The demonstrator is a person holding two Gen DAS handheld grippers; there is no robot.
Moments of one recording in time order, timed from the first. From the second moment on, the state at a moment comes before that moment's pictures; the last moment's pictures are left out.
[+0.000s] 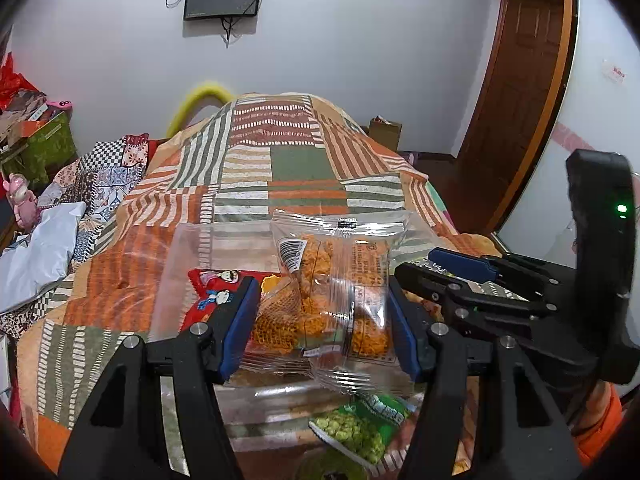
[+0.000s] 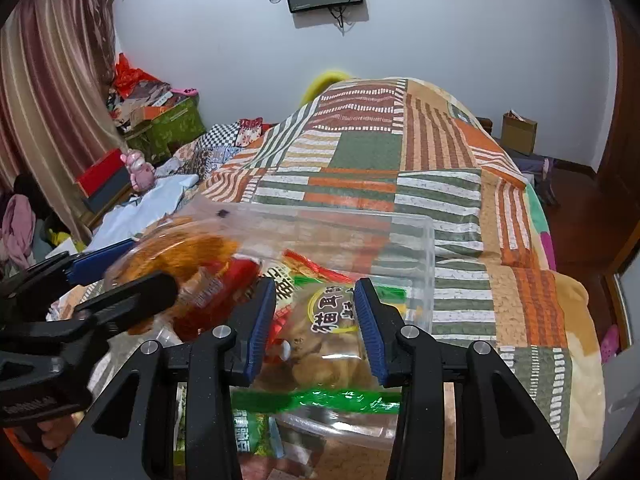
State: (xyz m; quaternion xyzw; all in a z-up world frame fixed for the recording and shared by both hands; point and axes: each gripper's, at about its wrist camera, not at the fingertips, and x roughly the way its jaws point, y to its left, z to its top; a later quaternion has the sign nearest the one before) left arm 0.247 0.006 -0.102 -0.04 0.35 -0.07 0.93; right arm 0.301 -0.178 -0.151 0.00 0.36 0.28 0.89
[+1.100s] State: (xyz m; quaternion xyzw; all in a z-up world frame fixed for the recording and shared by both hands) left arm 0.192 0.012 -0.076 -0.04 0.36 -0.05 0.93; right arm 0.236 -0.203 -0.117 0.00 0.34 0.28 0.90
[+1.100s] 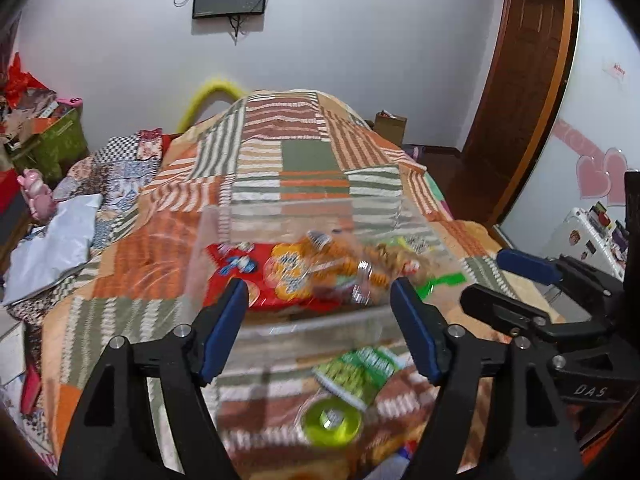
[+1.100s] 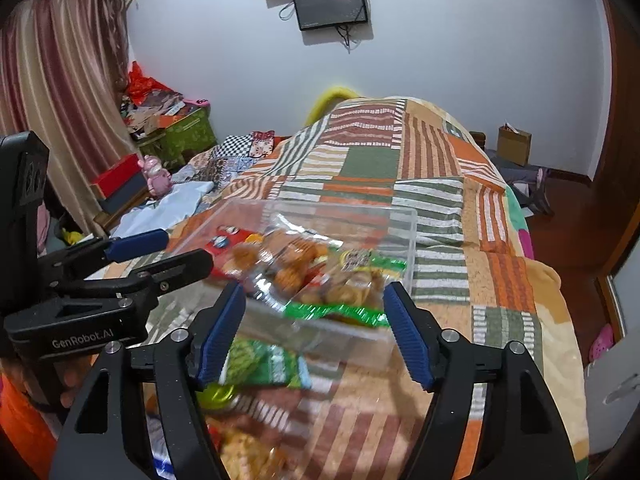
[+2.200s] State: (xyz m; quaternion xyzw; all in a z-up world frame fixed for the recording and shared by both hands) left arm 0.033 0.089 -0.163 -0.07 0.48 0.04 0.88; right arm 0.125 -0.147 -0.185 -0.03 0.44 0.35 0.82
